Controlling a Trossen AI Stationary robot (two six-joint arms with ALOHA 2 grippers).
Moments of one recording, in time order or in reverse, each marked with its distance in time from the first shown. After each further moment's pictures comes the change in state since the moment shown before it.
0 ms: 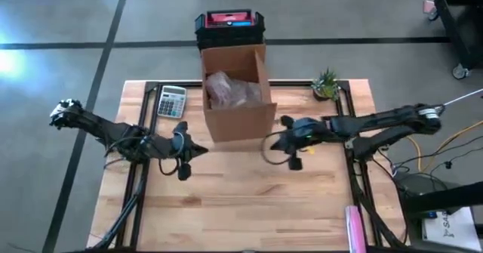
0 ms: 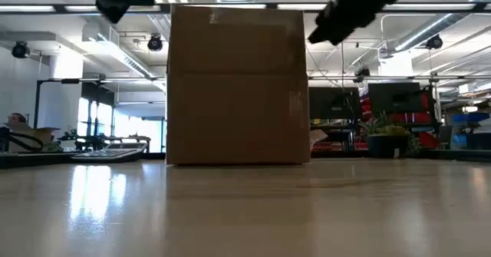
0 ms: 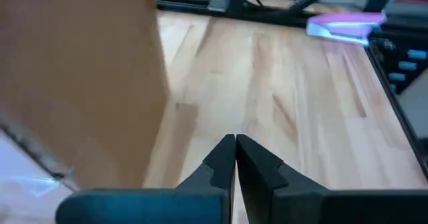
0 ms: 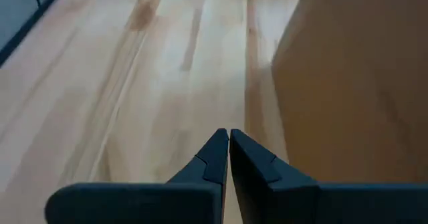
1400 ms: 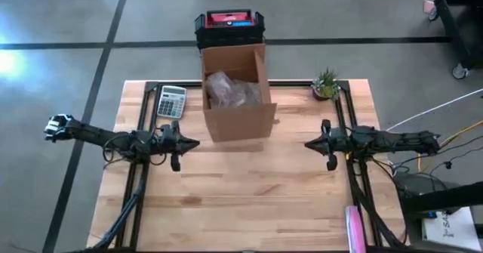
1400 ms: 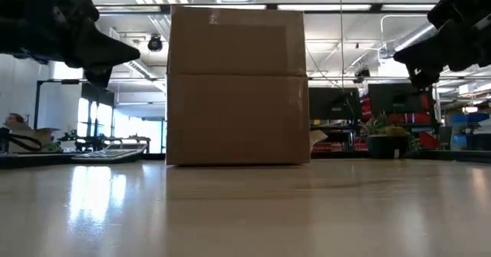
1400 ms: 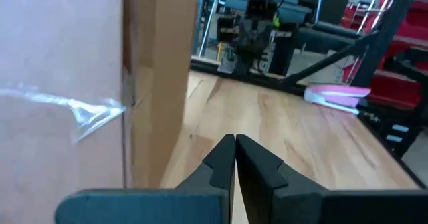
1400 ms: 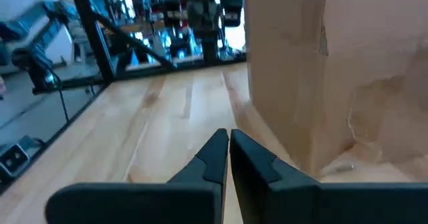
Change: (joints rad) left arm 0.130 -0.443 -0.617 0.563 0.082 0.079; right arm 0.005 -1.190 -0.727 0.125 0.071 0.232
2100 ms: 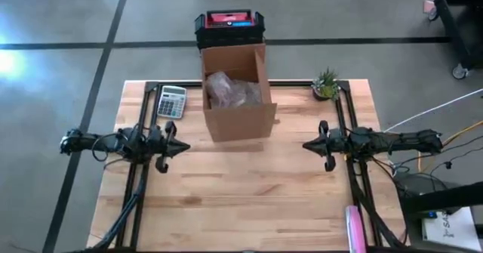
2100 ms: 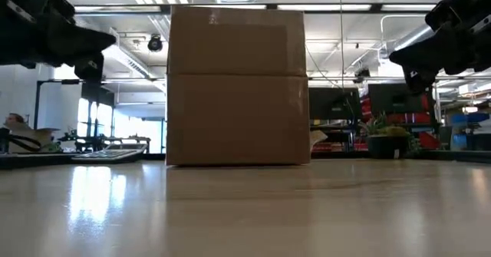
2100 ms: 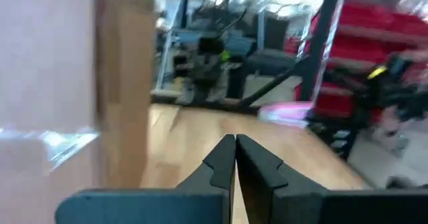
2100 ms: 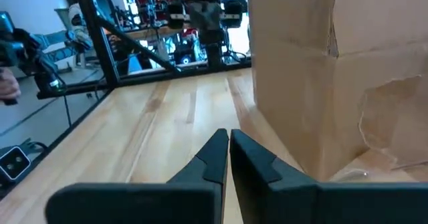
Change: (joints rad) left arm 0.116 -0.420 -0.085 -0.210 0.252 0.084; right arm 0.000 0.081 -0.048 0.124 -0.011 0.001
